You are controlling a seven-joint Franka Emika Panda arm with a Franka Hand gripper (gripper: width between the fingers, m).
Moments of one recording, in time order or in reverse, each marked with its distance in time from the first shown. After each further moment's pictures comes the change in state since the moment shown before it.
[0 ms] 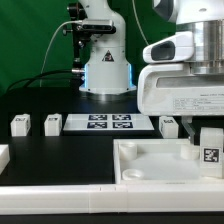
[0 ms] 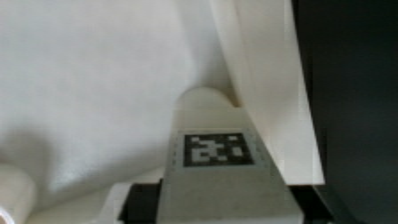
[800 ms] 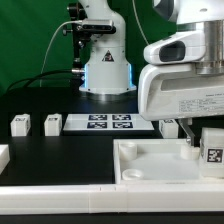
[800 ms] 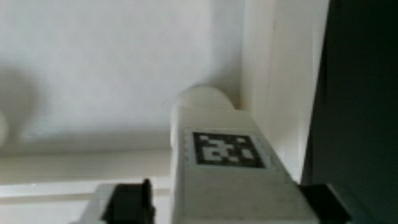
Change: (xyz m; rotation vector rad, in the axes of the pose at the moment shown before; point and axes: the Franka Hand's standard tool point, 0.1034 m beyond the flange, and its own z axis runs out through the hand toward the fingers) arm 0.000 0.000 0.000 0.005 -0.013 -0.465
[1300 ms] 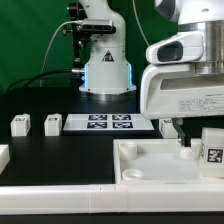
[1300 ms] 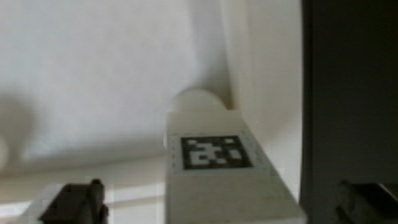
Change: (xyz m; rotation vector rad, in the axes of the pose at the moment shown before) arm 0.000 -0.001 0.000 0.000 -0.001 0.026
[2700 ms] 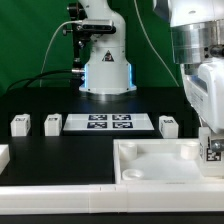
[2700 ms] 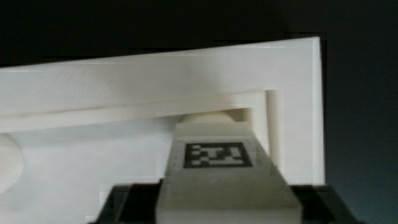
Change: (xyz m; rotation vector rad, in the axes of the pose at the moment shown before) arm 0.001 0.001 0.000 0.048 -0.035 1.601
